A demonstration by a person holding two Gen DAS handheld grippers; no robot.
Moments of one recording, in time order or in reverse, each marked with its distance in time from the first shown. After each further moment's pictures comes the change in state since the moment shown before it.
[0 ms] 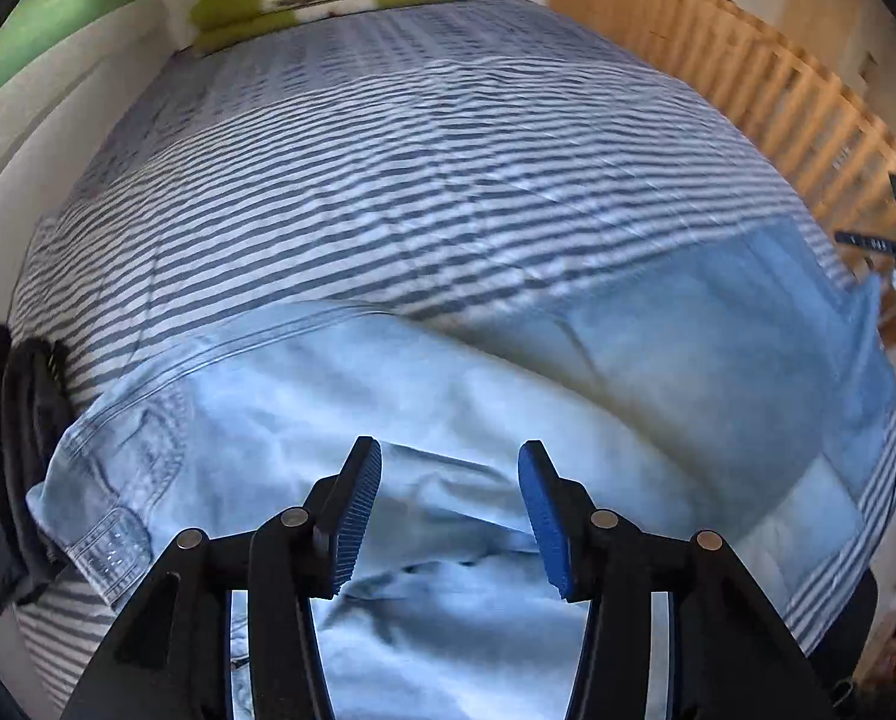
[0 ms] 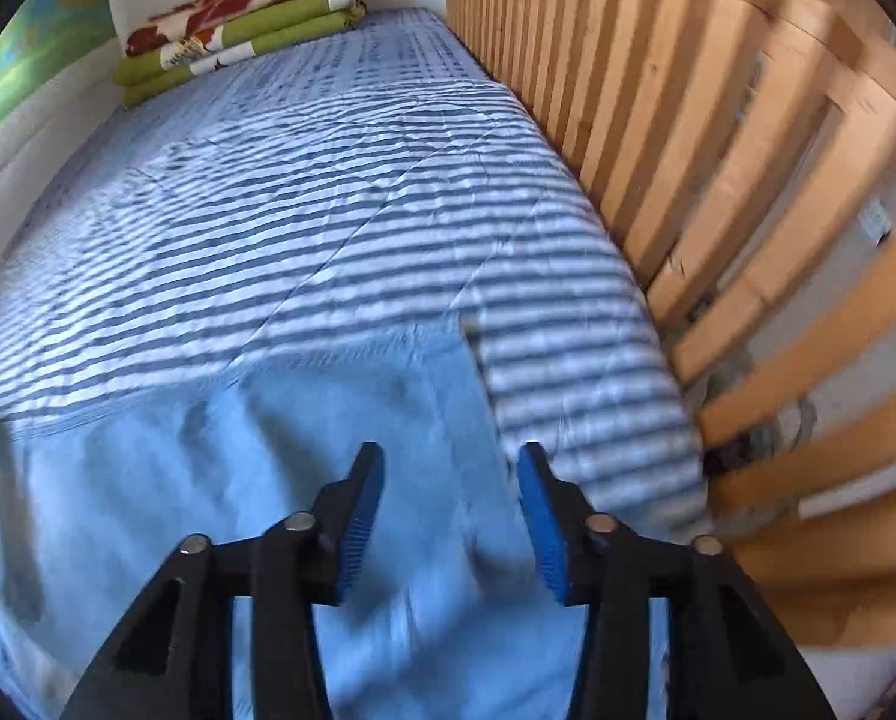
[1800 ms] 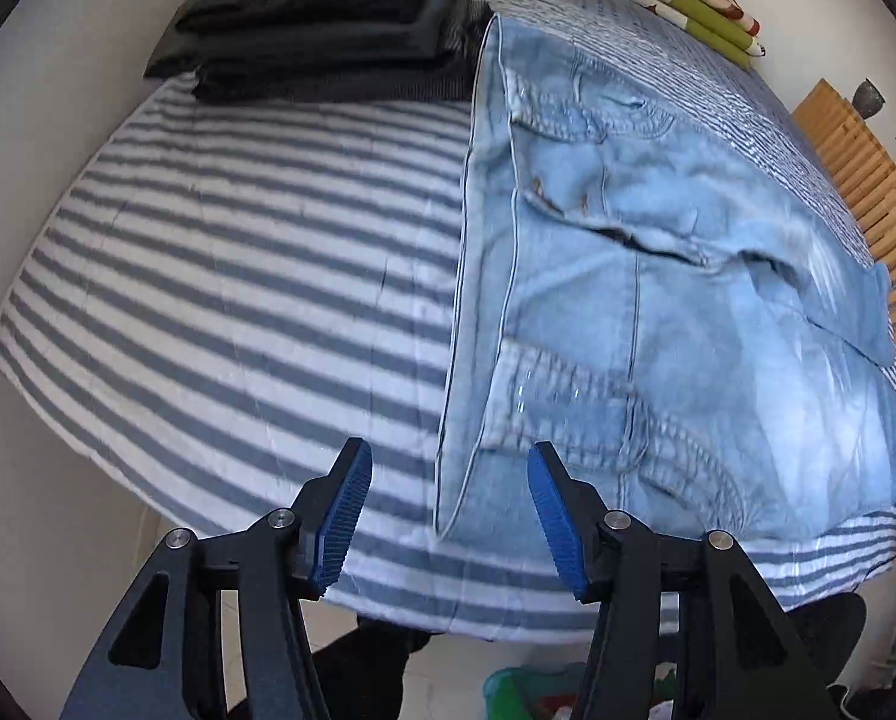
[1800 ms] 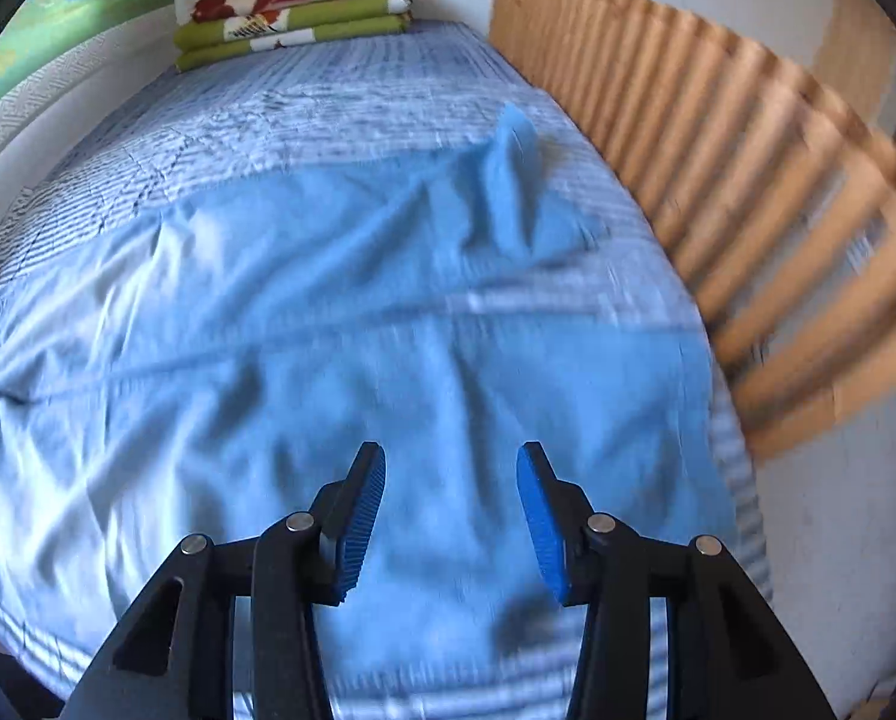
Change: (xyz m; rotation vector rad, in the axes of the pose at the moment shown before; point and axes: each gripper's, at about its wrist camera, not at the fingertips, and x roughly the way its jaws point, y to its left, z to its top) left arm -0.070 0.191 -0.353 -0.579 0.046 0.067; right arm -0.107 0.053 -0.194 -0.026 -0.024 0.012
